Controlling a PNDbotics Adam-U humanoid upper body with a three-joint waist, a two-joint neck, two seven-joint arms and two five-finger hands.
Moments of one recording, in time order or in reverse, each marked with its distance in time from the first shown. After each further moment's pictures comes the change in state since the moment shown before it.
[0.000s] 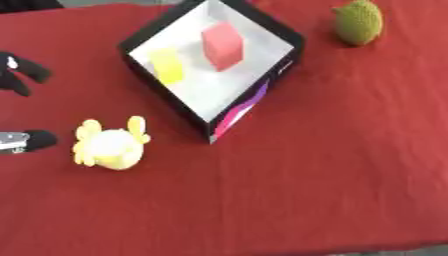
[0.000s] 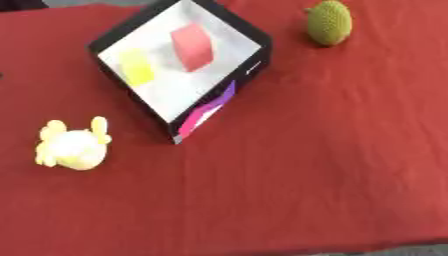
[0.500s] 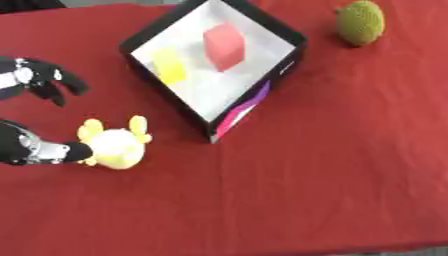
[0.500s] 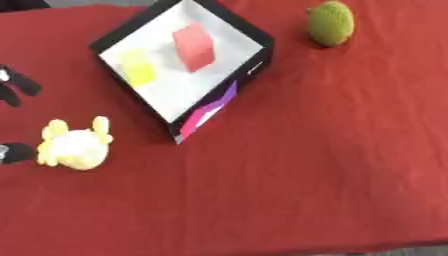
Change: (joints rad) left arm -0.110 -0.119 -0.111 0.010 -0.064 0.085 -0.073; right arm 0.006 0.019 0.000 0.008 0.011 0.003 0.002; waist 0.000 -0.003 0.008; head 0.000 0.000
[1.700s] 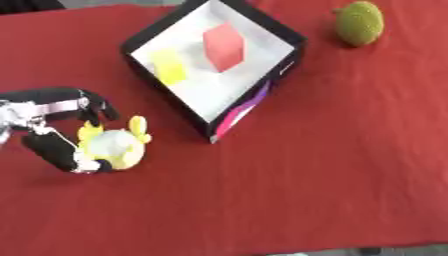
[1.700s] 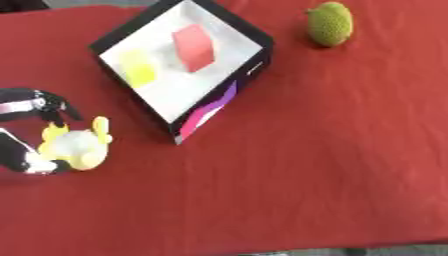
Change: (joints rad) left arm -0.057 -0.190 -0.110 0.307 -0.206 -0.119 -0.115; right arm 0.010 0.026 0.000 0.012 0.002 0.002 0.003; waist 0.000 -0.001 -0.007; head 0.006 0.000
